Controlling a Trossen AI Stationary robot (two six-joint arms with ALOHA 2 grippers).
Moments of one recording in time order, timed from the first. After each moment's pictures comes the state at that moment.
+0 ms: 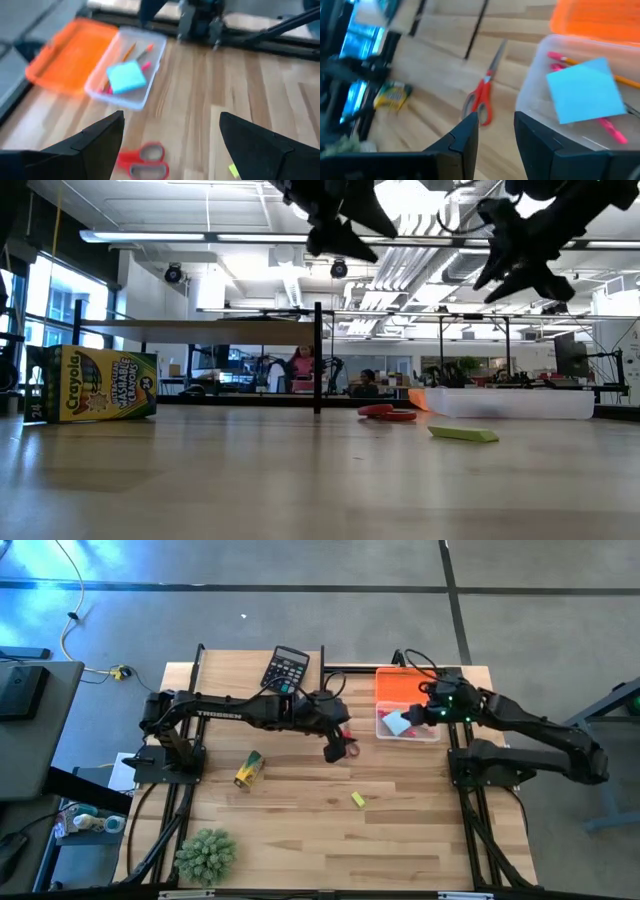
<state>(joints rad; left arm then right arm) 0.18 1.76 1.49 -0.35 -0.09 -0.11 -0.48 0.73 0.69 -0.67 -0.12 0.85</state>
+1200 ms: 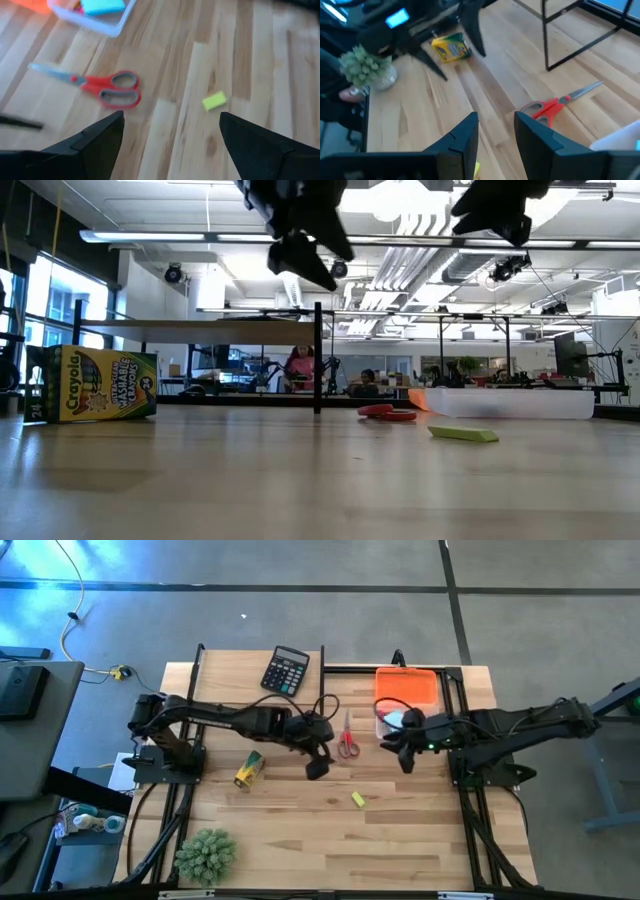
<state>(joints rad) 0.10 1.69 1.35 -0.52 -0.05 -0.27 0.16 0.92 0.86 -0.52 0.26 0.58</state>
